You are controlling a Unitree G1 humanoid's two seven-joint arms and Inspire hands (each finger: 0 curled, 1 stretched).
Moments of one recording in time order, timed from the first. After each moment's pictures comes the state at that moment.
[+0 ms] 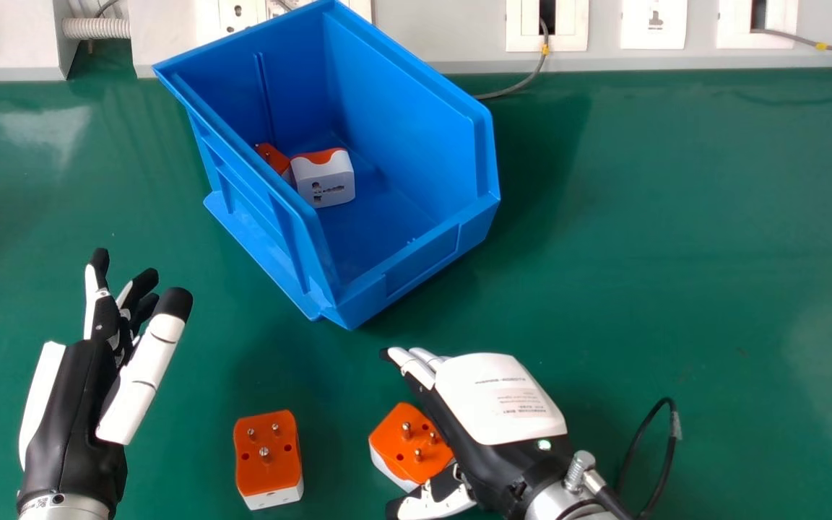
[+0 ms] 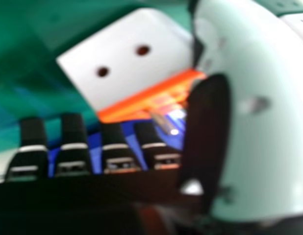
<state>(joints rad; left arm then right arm) 0.36 0.19 0.23 -0.11 -0.05 -0.14 -0.13 0.05 -0.20 0.66 0.06 -0.98 0.19 -0.01</state>
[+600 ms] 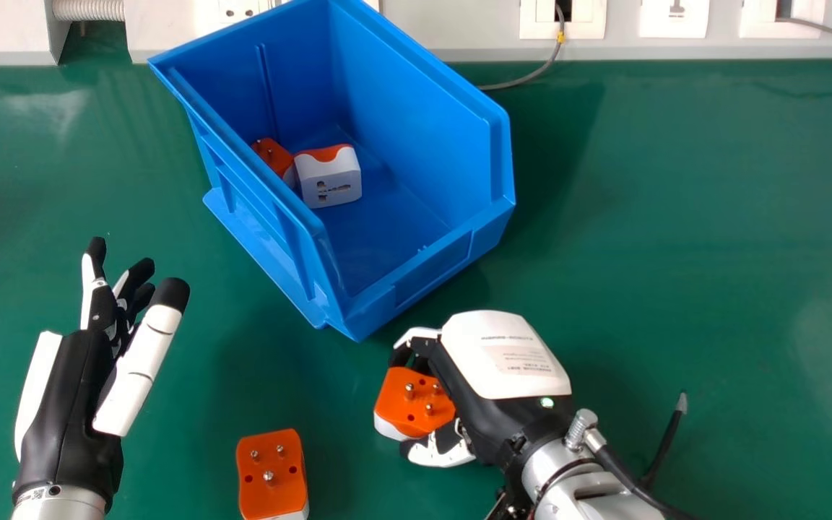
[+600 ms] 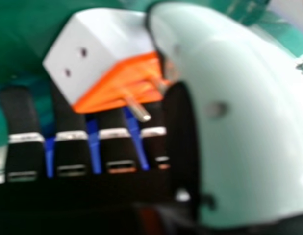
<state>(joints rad) 0.36 0.19 0.24 -0.14 -0.04 -0.12 -0.13 -0.01 -0.17 0.64 0.03 -0.98 0.27 0.05</state>
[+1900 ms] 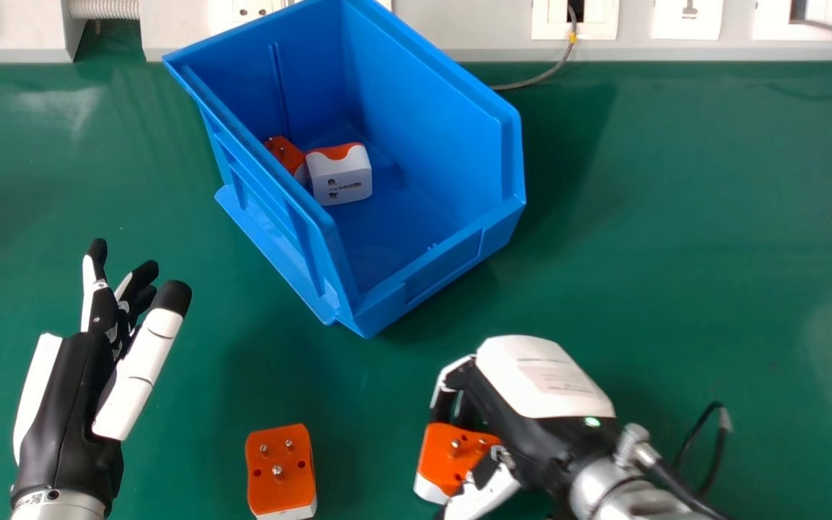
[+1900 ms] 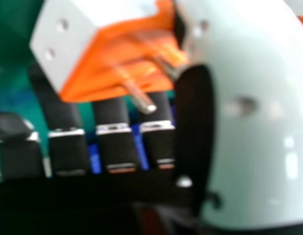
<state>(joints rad) 0.37 0.19 0.23 -0.18 -0.05 -0.10 -0.13 0.13 -0.30 0.55 -0.27 -0.92 0.29 0.22</state>
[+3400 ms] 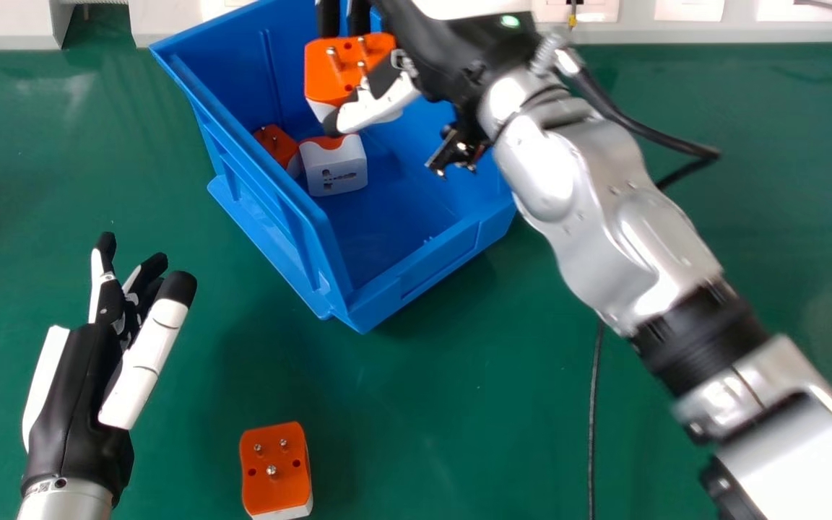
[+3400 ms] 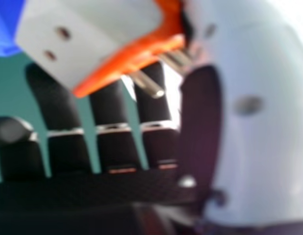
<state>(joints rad) 0.34 0.18 0.23 -0.16 -0.08 -0.08 -0.15 -0.97 -0.08 0.44 0.59 -0.82 0.03 -0.03</state>
